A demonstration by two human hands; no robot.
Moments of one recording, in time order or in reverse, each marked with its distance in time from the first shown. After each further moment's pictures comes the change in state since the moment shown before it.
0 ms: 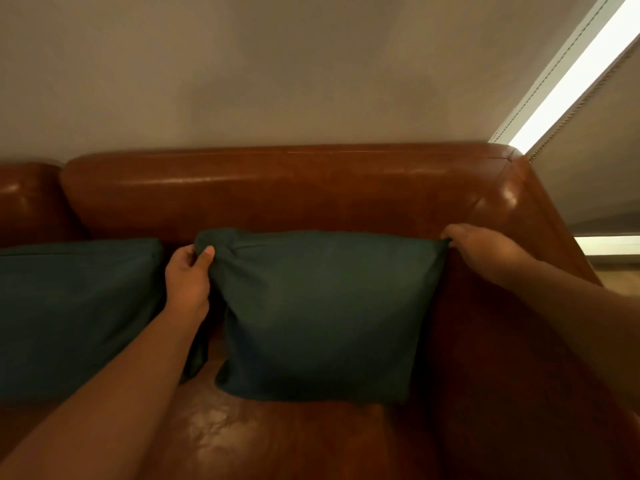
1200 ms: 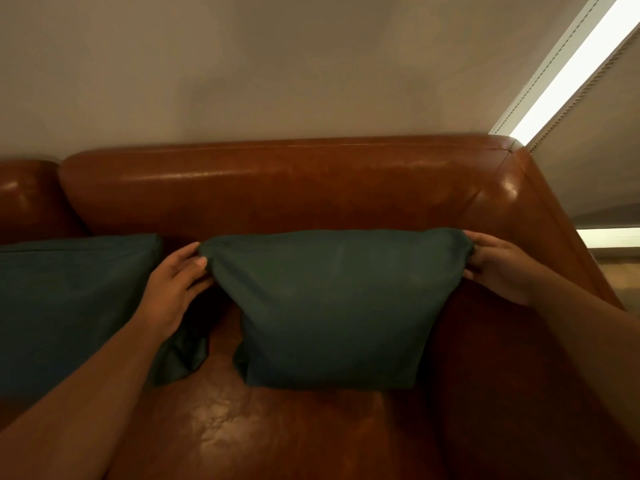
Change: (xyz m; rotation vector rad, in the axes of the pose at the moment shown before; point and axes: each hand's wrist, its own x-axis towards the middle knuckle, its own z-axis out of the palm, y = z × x) left_hand -0.017 0.013 -0.038 -0.019 -0.298 -0.046; right_hand -0.025 0.019 0.029 1.534 -0.086 0.377
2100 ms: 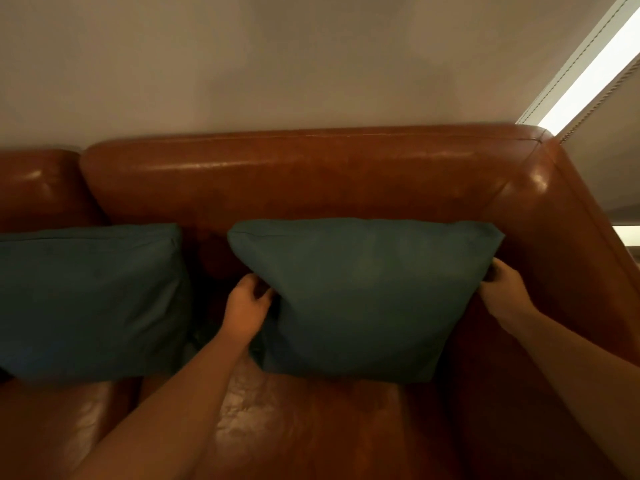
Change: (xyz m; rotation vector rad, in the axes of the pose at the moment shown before) left_hand -0.019 -0.070 0.044 0.654 0.002 0.151; right_hand 0.011 0.078 0.025 -0.415 0.464 -0.198
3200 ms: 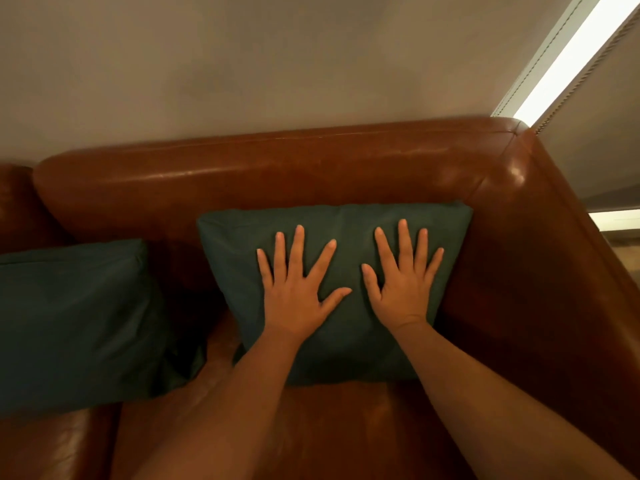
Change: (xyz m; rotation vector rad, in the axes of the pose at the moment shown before) left_hand -0.004 0.068 0.085 0.918 0.164 0.610; right_hand -0.035 -0.032 0.112 -0.780 0.331 -0.605
